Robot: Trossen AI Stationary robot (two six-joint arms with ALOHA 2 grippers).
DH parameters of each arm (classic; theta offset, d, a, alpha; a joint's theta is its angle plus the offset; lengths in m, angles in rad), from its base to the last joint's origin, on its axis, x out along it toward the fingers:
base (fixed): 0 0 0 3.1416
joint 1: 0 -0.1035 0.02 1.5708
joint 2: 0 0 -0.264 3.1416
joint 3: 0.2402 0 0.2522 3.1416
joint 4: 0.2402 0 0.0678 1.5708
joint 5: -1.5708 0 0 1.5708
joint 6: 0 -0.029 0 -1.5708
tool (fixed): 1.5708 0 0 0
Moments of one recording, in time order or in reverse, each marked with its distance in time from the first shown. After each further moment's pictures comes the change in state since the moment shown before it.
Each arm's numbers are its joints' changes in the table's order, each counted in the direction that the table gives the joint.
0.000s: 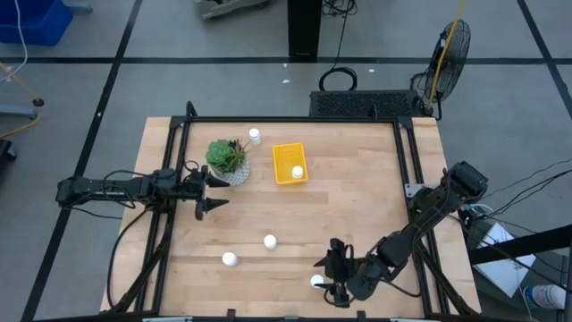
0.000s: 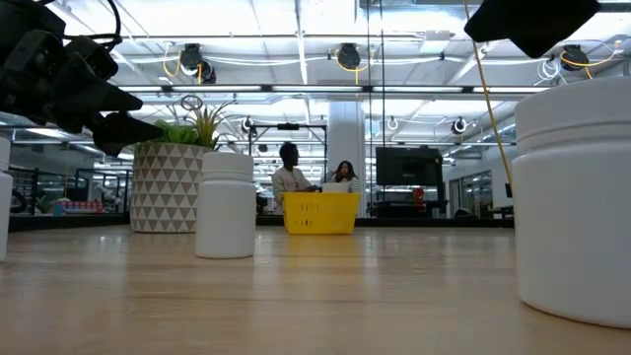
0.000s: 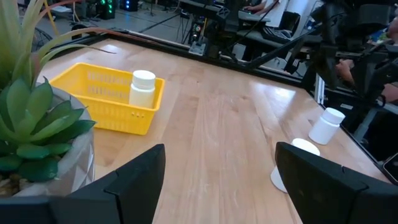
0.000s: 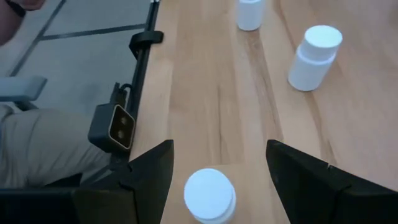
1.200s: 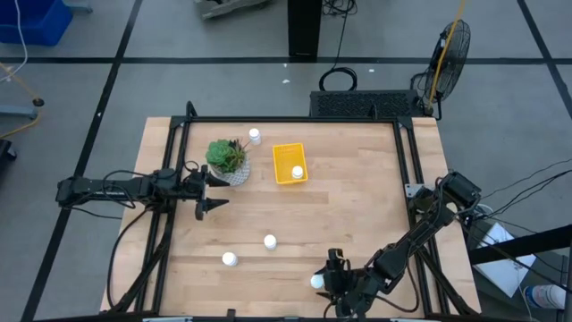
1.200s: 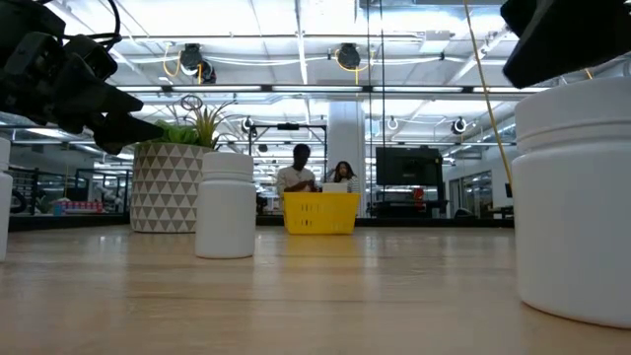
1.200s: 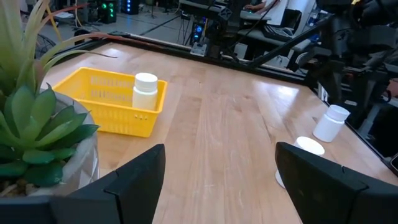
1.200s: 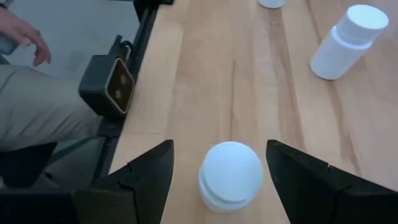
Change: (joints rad) left arm 0.000 0.000 0.000 -0.003 0.008 -0.032; right arm -0.050 0.121 0.037 0.004 -0.032 0.085
